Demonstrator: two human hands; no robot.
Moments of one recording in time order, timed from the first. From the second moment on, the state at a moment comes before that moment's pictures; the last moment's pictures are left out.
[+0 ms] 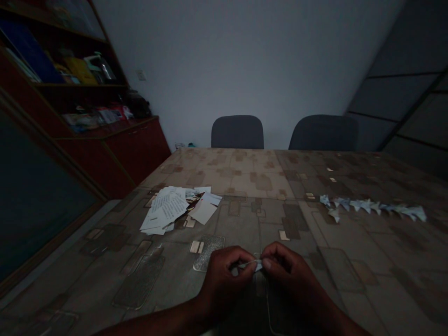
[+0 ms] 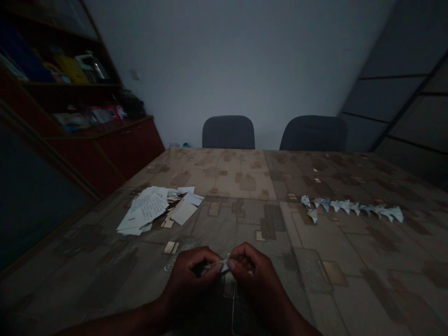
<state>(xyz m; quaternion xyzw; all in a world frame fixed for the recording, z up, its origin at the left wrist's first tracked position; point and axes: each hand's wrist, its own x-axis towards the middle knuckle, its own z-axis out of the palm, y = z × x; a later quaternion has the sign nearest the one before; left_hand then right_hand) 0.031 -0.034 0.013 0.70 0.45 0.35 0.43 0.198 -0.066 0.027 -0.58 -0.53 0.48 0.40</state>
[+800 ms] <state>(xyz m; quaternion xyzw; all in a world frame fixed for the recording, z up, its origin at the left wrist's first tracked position) 0.032 -0.026 0.007 0.50 0.41 0.32 0.70 0.207 -0.061 0.006 -0.54 -0.52 0.51 0.41</state>
